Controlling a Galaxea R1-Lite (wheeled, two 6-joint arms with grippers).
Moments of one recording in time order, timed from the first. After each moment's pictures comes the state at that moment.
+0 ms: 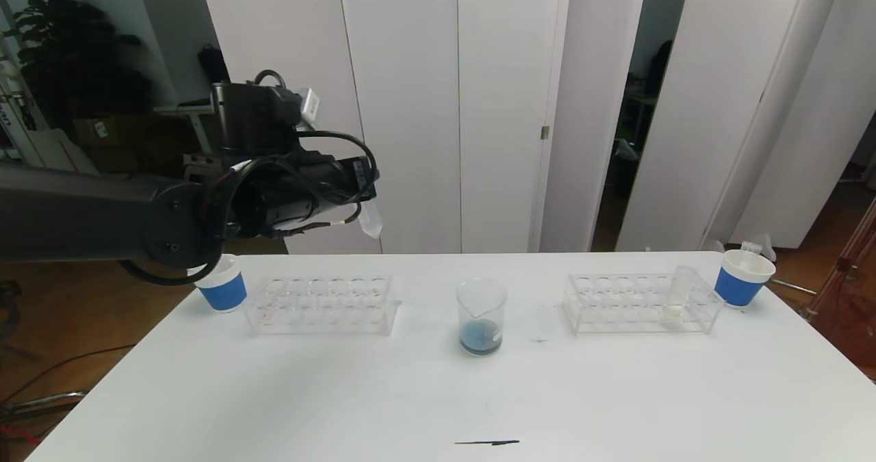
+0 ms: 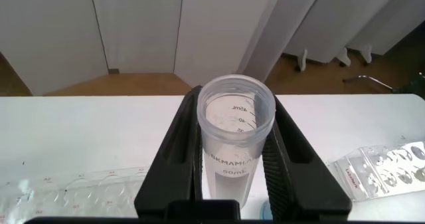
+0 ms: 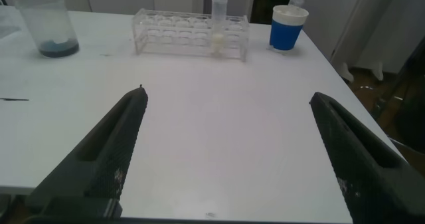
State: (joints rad) left arm -0.32 1.89 -1.35 -0.34 0.09 -0.26; right arm 0.00 0.00 -0.01 0.02 0.01 -0.03
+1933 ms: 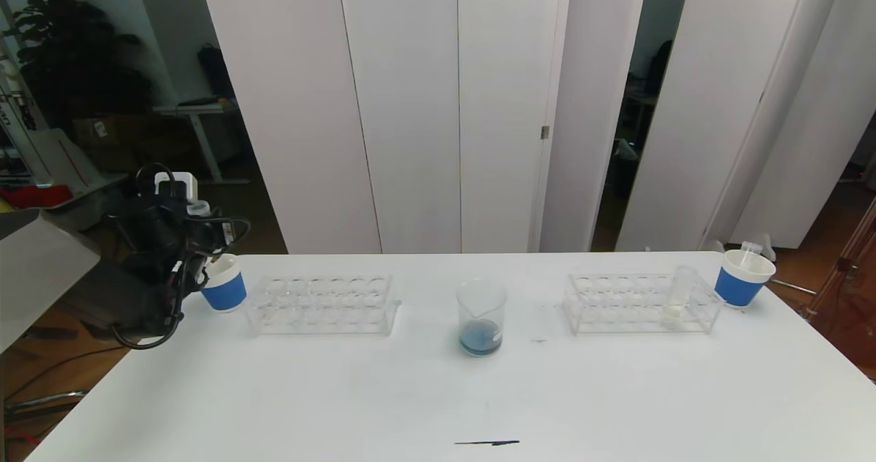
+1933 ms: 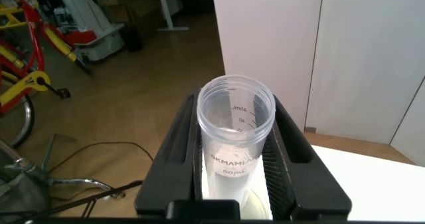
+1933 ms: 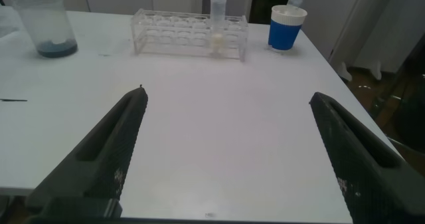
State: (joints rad) left arm 0.20 2.27 -1.15 -1.16 0.20 0.17; right arm 0.00 0.00 -0.01 0.02 0.01 -0.03
